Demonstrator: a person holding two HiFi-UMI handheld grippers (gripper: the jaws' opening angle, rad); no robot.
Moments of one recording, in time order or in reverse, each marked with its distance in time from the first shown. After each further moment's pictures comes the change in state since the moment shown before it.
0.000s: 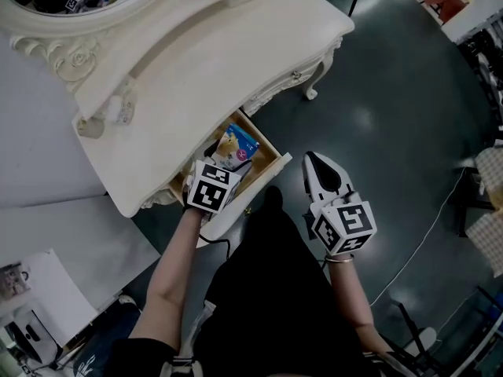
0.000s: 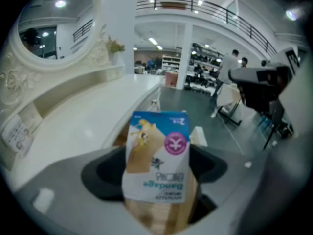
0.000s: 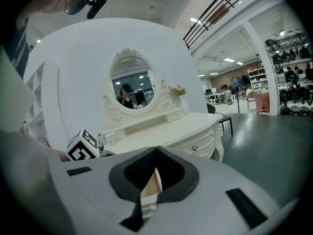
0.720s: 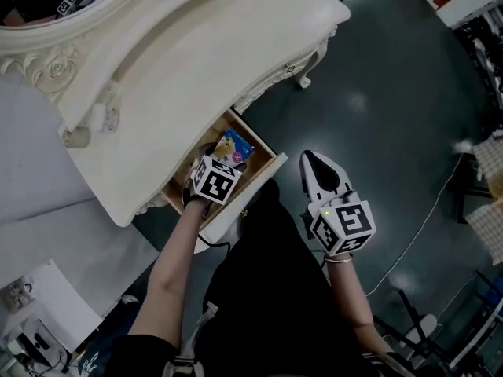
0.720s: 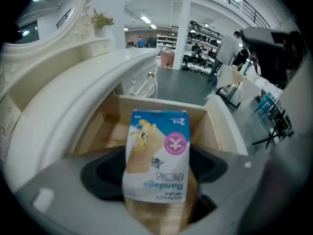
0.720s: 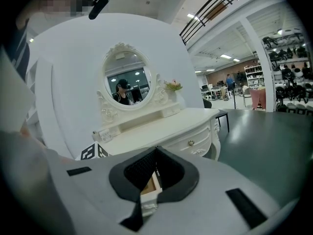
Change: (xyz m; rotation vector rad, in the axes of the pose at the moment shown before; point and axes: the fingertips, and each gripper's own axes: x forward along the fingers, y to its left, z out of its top) left arm 0.066 0.006 -0.052 0.062 0.224 -0.044; right arm 0.015 -0.017 -0.010 0.029 0.046 -0.037
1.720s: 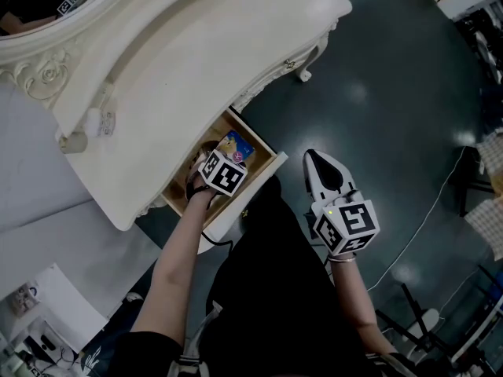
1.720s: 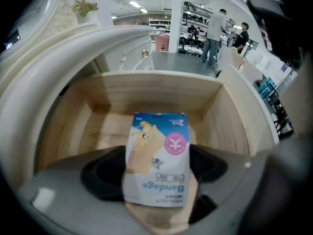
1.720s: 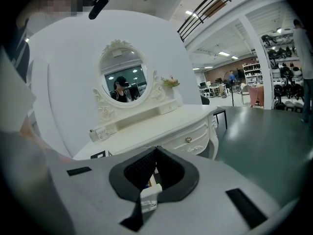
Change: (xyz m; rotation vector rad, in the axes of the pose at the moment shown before) left arm 0.043 0.006 -0.024 0.091 0.162 0.004; right arm 0.007 -0.011 -0.008 0.017 0.034 -0.019
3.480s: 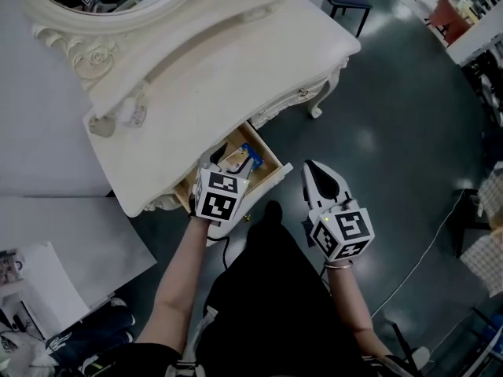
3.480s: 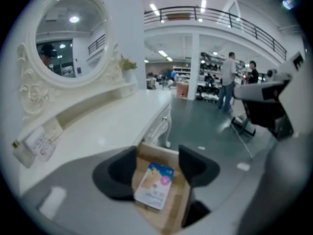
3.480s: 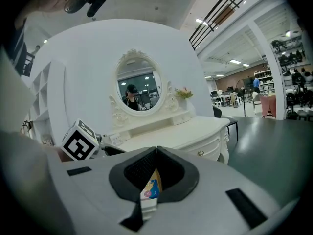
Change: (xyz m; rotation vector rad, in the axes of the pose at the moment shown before) left arm -0.175 0.004 0.066 -0.231 -0.500 0.206; right arm -0.024 0.041 0.031 -0.086 -0.097 0.112
